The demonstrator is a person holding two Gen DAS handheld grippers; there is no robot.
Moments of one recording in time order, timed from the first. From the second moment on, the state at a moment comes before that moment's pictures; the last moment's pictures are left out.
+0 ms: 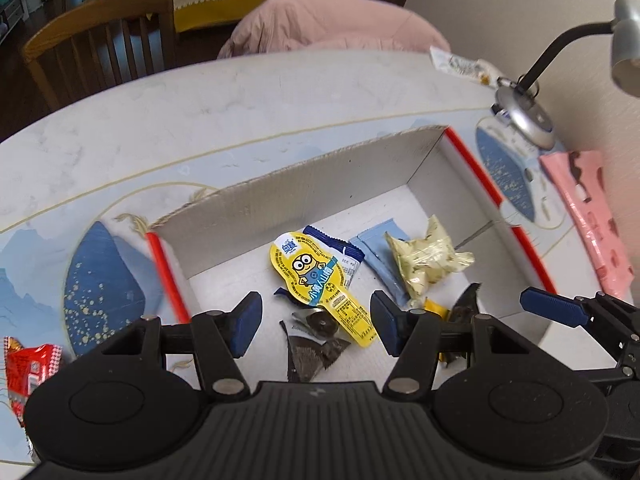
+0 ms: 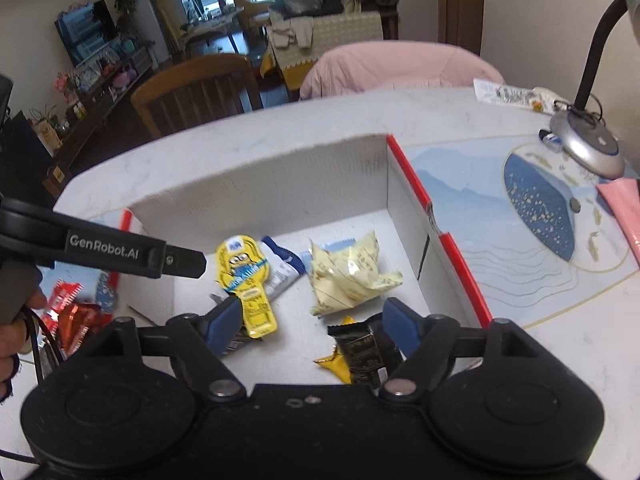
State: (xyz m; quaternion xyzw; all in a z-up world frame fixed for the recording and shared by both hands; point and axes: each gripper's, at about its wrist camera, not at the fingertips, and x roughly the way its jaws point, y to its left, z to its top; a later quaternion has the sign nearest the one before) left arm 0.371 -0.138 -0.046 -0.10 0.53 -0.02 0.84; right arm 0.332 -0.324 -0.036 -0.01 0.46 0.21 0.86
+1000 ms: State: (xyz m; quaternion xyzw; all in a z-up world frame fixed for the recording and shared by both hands) left arm 0.193 -0.030 0.021 -0.11 0.42 -0.02 0.90; right arm 0.209 -0.231 0.018 0.01 0.38 0.29 0.88
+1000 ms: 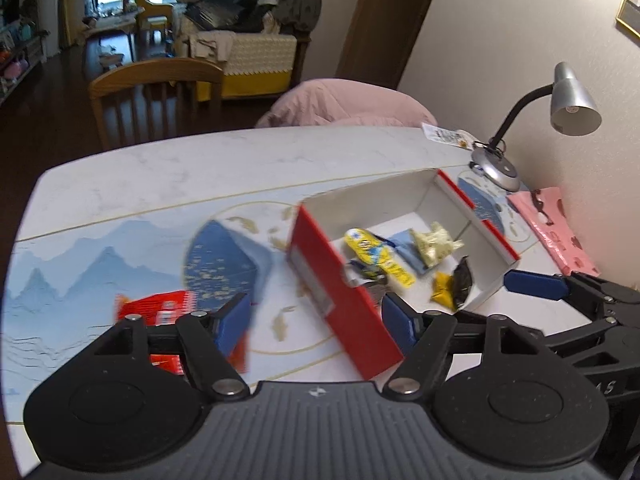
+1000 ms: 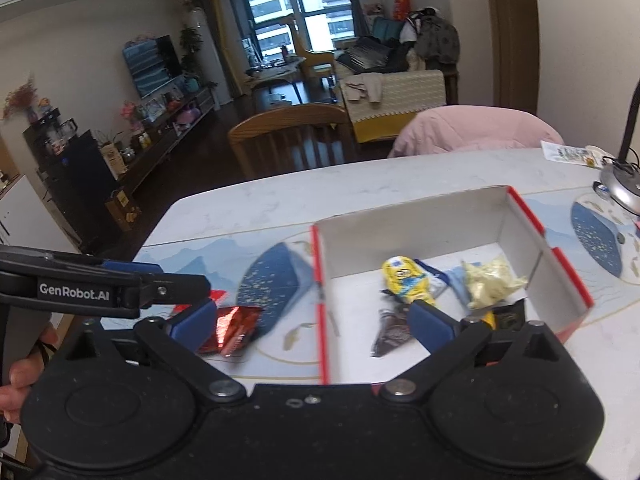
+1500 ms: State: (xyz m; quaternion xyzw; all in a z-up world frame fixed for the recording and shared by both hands) left arm 0.149 0.067 -0.028 -0.14 0.45 0.07 0.88; right arm 0.170 -0.150 -0.036 -0.08 0.41 0.37 0.83
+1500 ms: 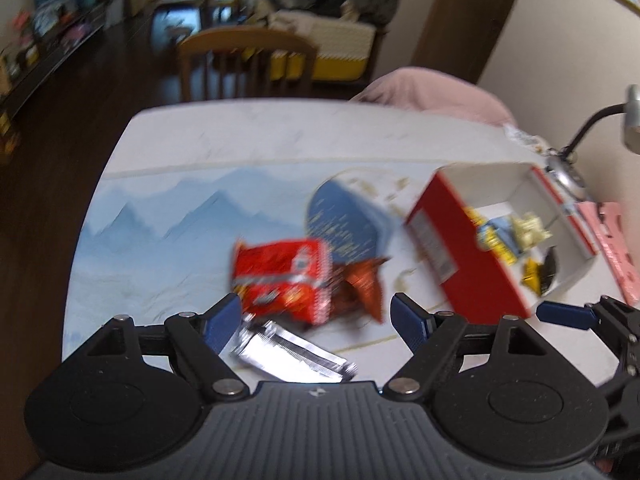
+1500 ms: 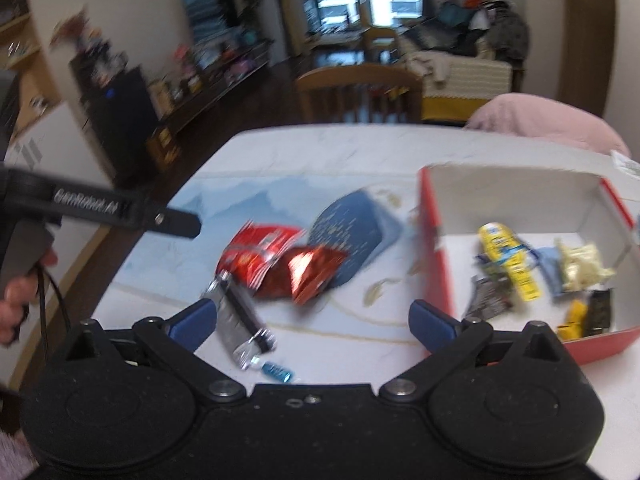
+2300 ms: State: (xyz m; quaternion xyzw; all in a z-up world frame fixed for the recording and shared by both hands) left arm 0.182 0.072 -0.136 -0.24 0.55 0.18 0.78; right arm 0.169 -0.086 -0.118 -0.28 0.45 0.48 0.70
